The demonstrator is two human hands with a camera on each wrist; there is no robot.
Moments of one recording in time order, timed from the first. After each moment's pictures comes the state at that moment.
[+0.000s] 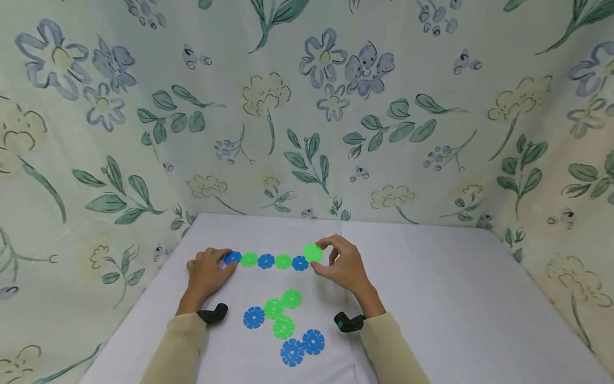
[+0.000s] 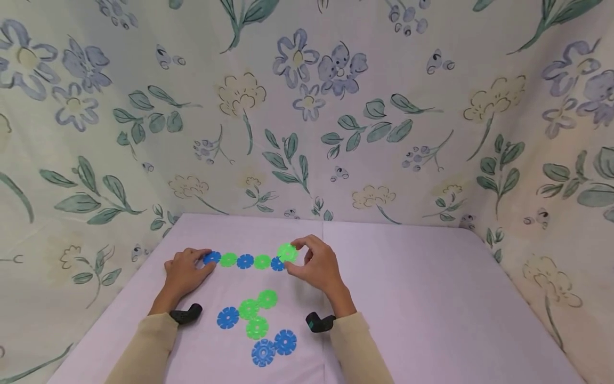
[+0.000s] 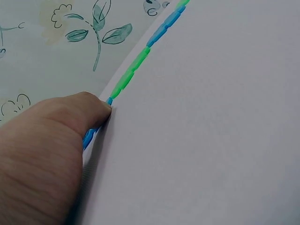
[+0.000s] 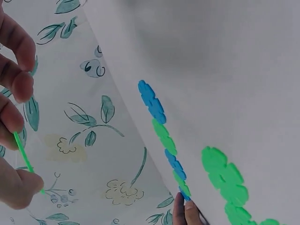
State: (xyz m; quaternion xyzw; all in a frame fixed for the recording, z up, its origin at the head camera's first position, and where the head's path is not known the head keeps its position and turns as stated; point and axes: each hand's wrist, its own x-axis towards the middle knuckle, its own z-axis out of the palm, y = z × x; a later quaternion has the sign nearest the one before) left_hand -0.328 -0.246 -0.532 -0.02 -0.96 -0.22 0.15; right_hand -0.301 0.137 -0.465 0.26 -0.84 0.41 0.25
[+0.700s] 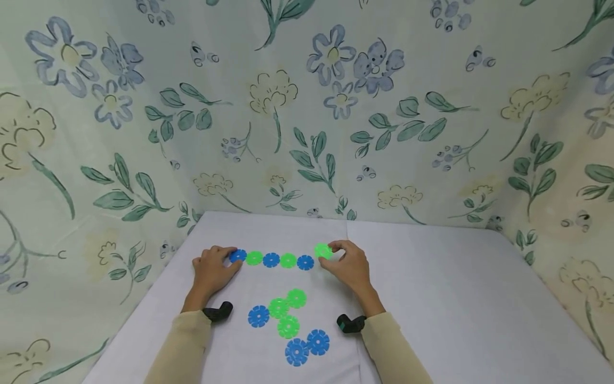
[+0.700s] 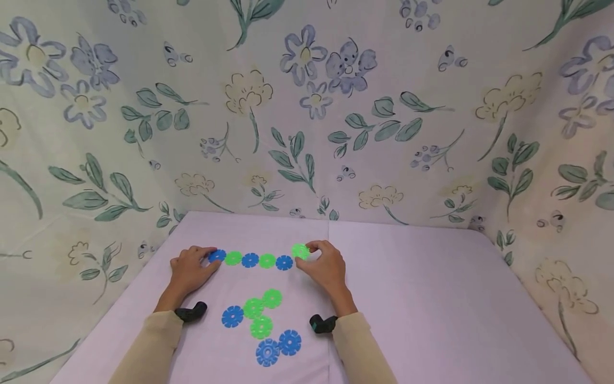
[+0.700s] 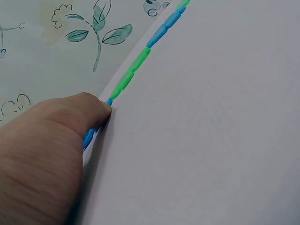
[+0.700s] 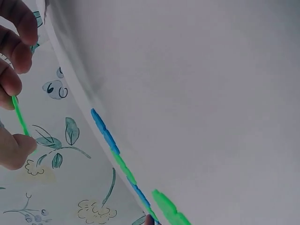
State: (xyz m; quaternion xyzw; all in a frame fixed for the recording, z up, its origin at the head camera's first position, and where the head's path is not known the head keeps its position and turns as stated) left_hand -0.328 -0.248 -0.530 -0.02 -0.97 -0.22 0.14; right_hand -0.318 0.130 -0.498 0.08 -0.89 0.39 0.22
